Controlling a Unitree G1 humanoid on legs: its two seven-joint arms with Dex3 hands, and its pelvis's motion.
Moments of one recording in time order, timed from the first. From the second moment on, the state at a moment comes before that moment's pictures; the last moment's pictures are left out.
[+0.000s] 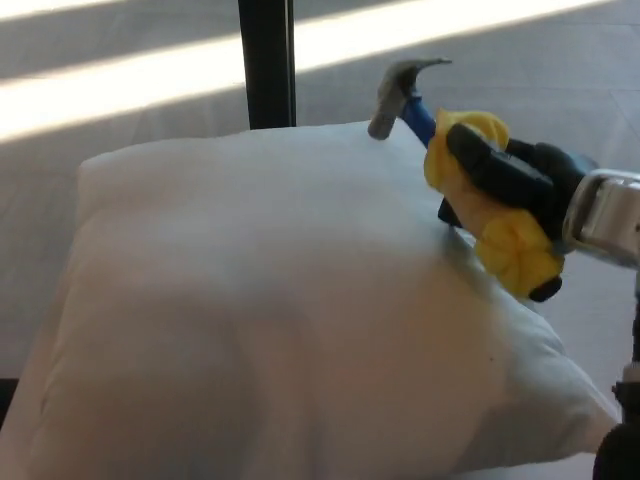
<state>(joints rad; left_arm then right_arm) 0.19 0.61 0.54 1.30 -0.28 -0.17 -0.19 -1.03 -0.13 -0.48 0.34 0.36 1.18 -0.02</state>
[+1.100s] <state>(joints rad) 0.20 0.61 0.54 1.30 -0.28 -0.17 -0.20 -0.87 -0.45 -0.45 0.39 0.31 1.11 -0.02</state>
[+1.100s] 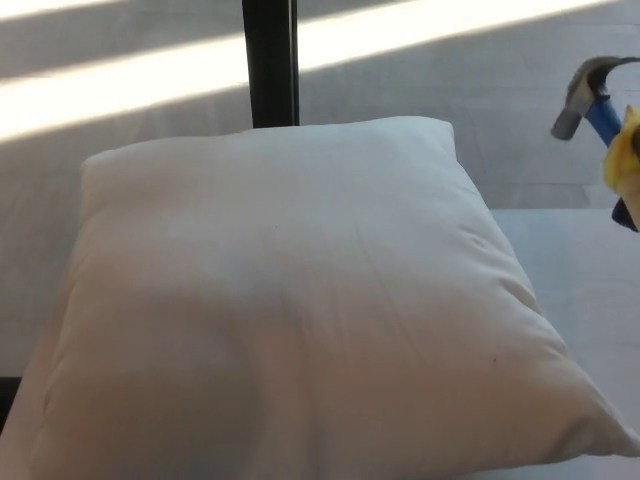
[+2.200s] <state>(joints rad) 0.19 0.61 0.54 1.30 -0.28 -0.17 -0.20 -0.59 -0.57 0.00 0.47 0.02 0.85 -0.25</state>
